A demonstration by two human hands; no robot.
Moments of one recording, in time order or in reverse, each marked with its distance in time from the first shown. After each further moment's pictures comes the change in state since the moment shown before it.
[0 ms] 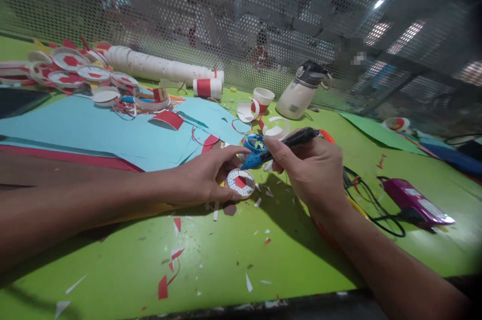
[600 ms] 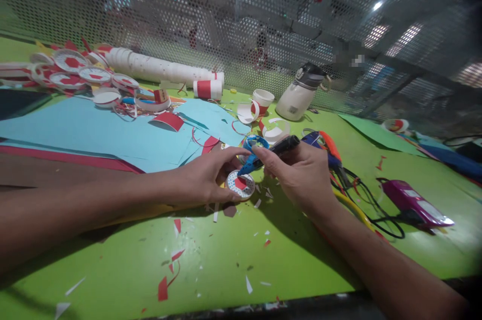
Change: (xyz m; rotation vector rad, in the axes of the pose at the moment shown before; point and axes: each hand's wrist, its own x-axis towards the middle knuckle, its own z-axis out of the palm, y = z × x) left_hand 0.000 0.002 -0.001 0.016 -0.021 -0.006; right_hand -0.002 0.009 0.004 0.000 -0.095 -0.023
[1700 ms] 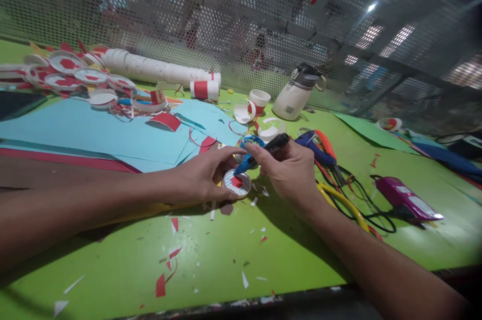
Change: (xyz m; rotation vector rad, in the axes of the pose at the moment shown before) left_hand 0.000 -0.001 0.002 0.003 0.019 -0.009; right_hand 0.000 0.003 0.009 0.093 0.056 0.080
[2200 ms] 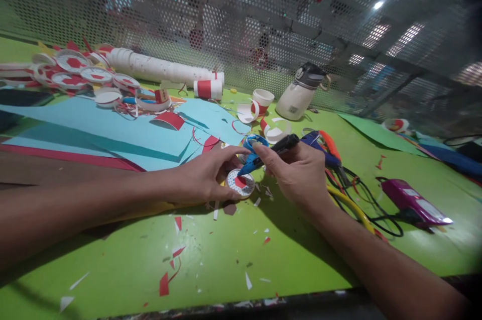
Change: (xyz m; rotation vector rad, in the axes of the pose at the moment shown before) left_hand 0.000 0.003 0.000 0.018 0.010 -0.023; right_hand -0.003 -0.004 -0.003 -0.008 -0.007 -0.018
